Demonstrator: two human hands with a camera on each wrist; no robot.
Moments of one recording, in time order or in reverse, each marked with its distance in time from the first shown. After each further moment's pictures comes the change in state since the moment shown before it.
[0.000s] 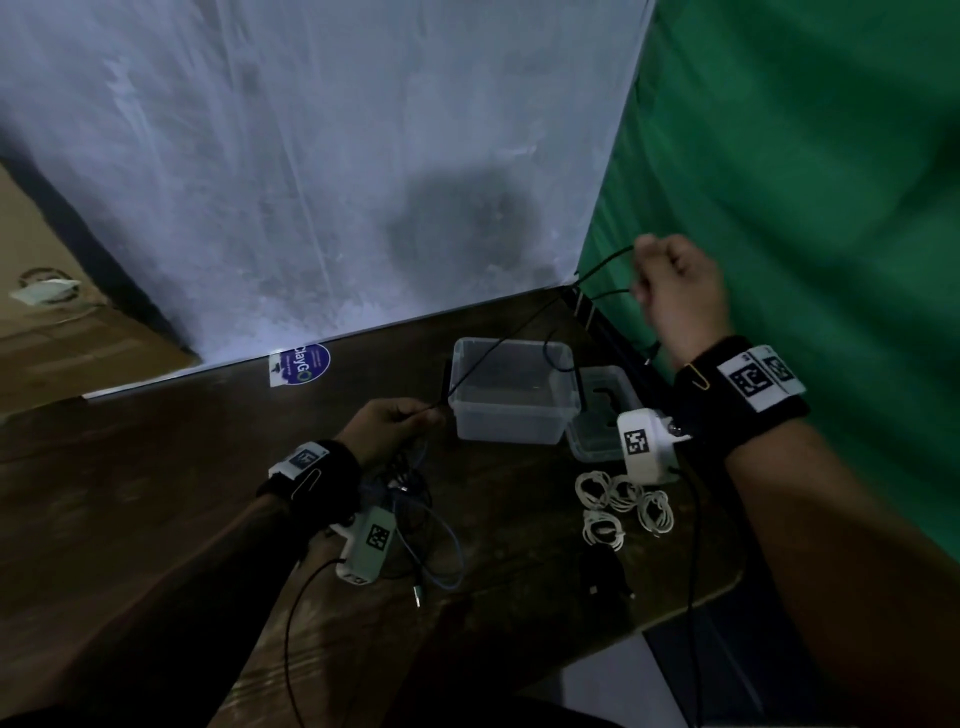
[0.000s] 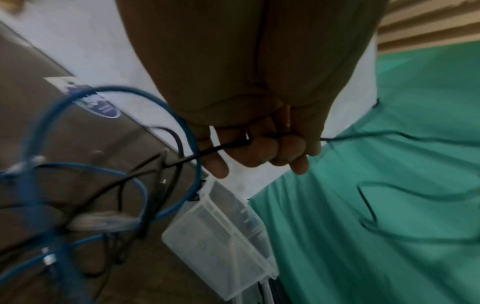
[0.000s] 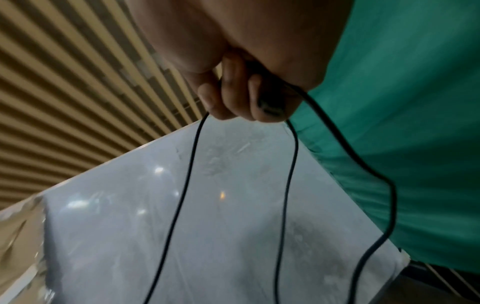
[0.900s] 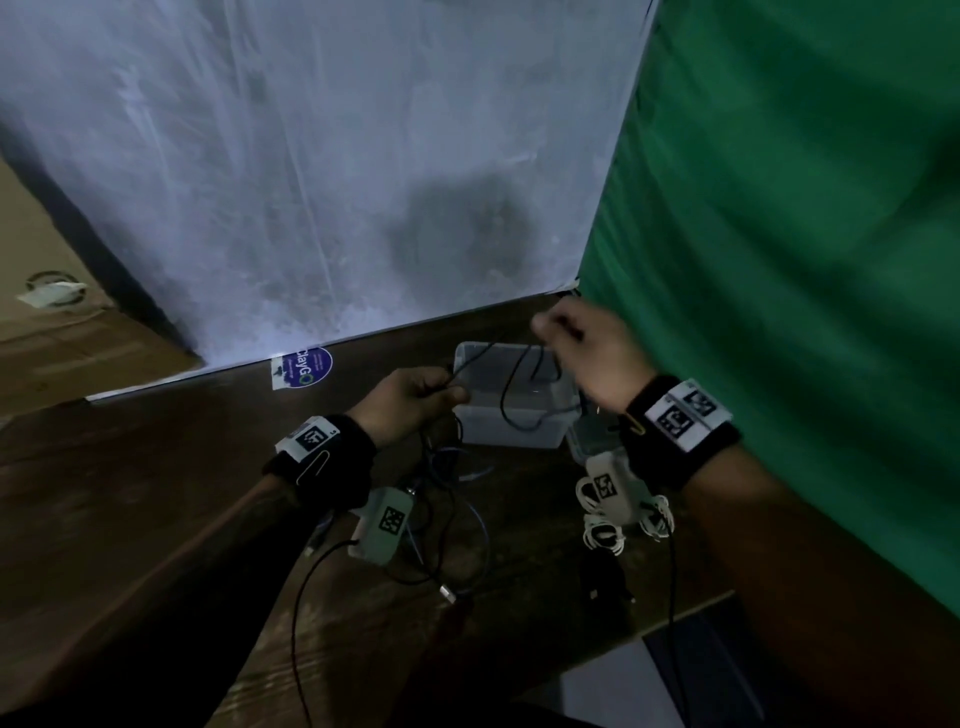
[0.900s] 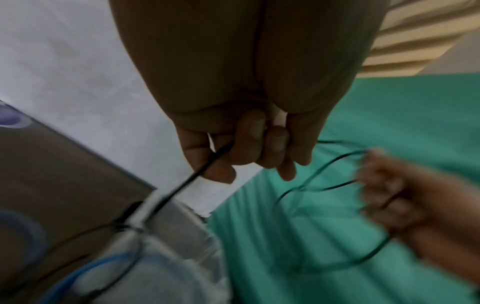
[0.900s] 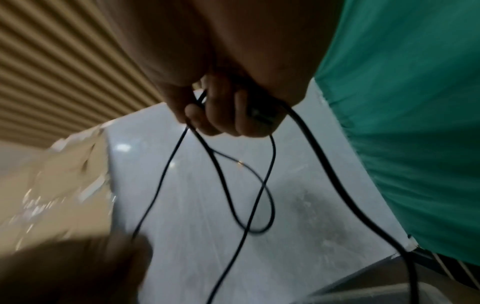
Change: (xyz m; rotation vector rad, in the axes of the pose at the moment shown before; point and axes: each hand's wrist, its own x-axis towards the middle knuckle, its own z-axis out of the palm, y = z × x) left_hand 0.007 0.048 -0.001 0.057 -0.073 0.169; right_hand -0.039 0.012 0.042 -0.353 -0.449 -0.194
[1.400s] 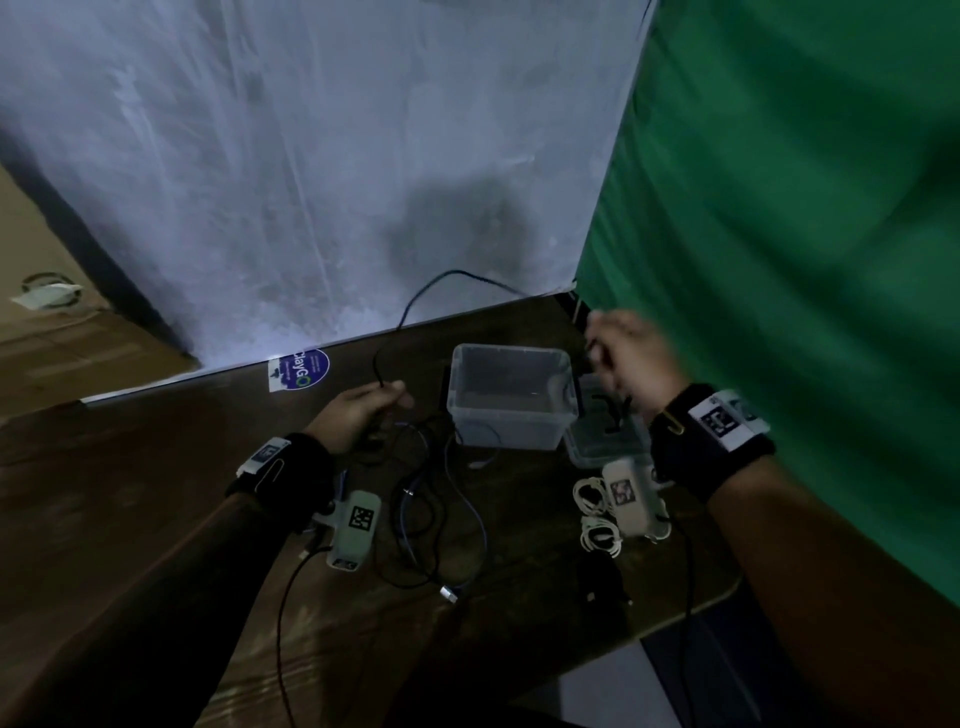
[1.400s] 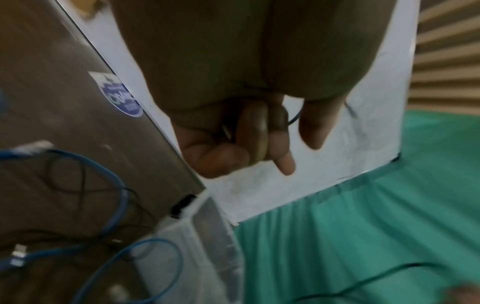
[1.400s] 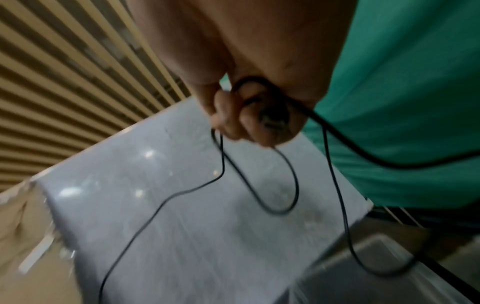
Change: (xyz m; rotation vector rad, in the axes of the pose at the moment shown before) left_hand -0.017 -0.035 -0.022 -0.492 0.189 -0.401; right_hand -0.009 0.021 -0.022 0.407 0.145 0.452
